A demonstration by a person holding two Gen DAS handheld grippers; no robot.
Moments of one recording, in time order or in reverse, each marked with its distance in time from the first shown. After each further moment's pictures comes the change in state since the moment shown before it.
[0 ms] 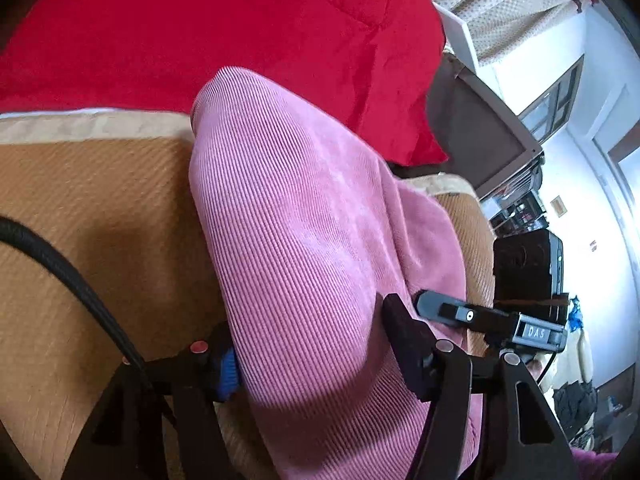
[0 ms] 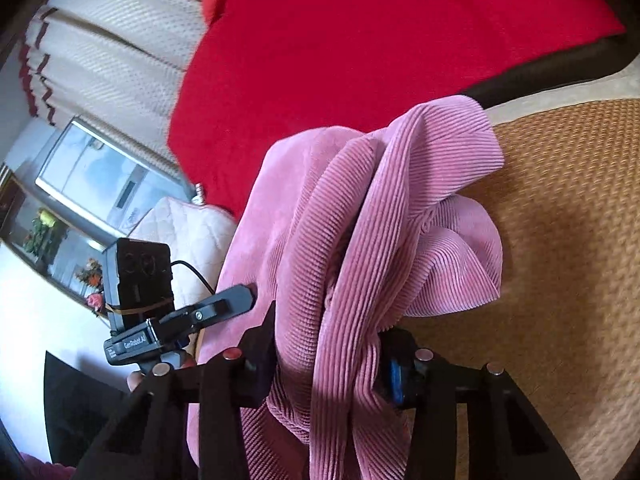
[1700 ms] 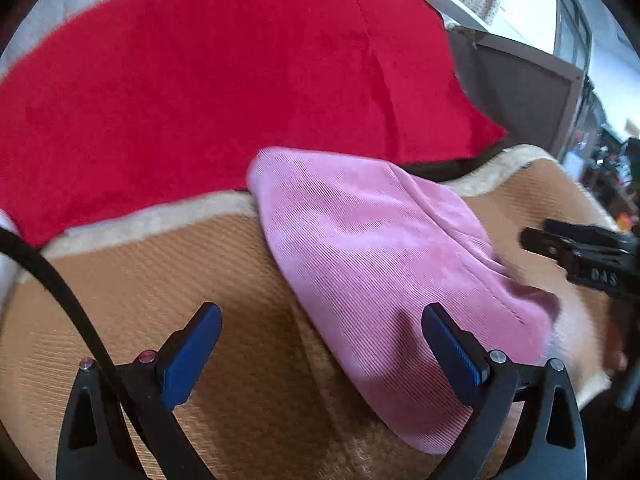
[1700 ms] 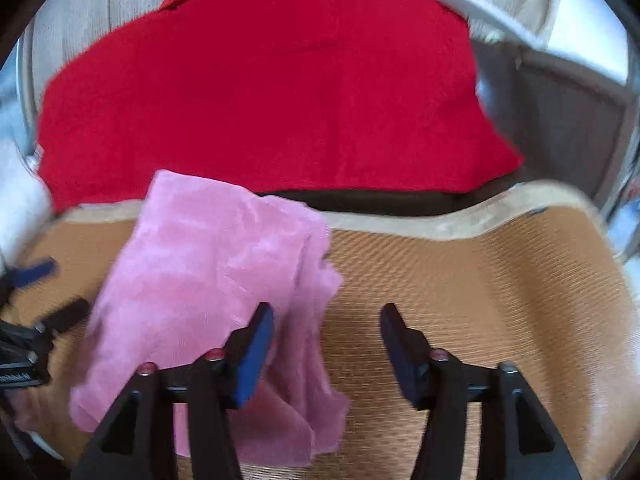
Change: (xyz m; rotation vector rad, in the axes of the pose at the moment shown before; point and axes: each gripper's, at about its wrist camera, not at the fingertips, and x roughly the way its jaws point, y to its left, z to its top) left arm 0.028 -0.064 -0.012 0.280 -0.160 0.417; right arm -0.072 0.010 0.018 -0.294 -0.220 -0.808
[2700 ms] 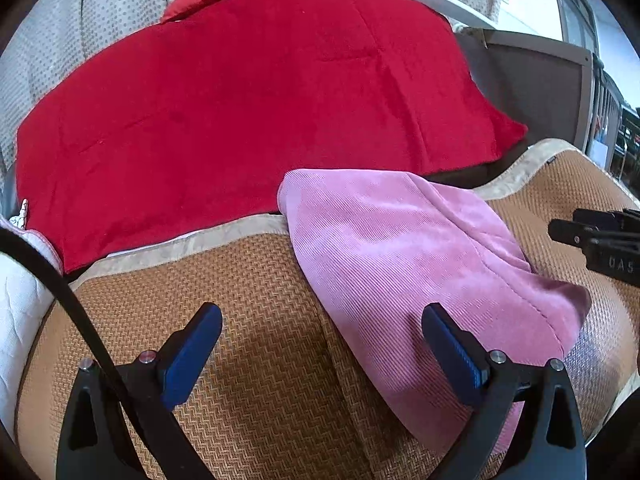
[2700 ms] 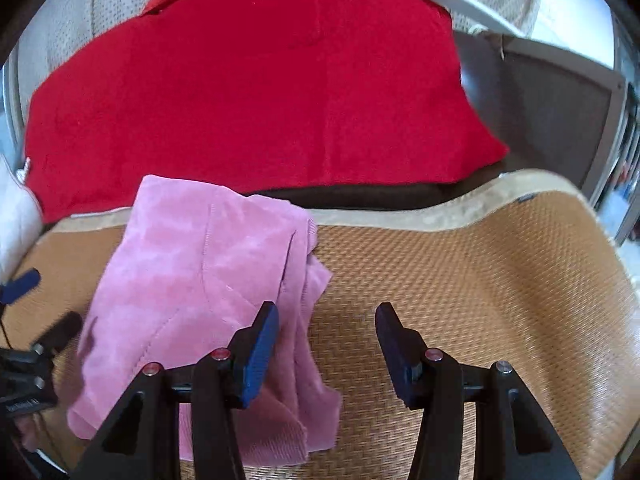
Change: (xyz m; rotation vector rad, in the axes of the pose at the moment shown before) left arm -0.010 -0.021 -0.010 0.068 -0.112 0.204; right arm -0.006 0.007 -0.007 0.006 -0.016 -0.108
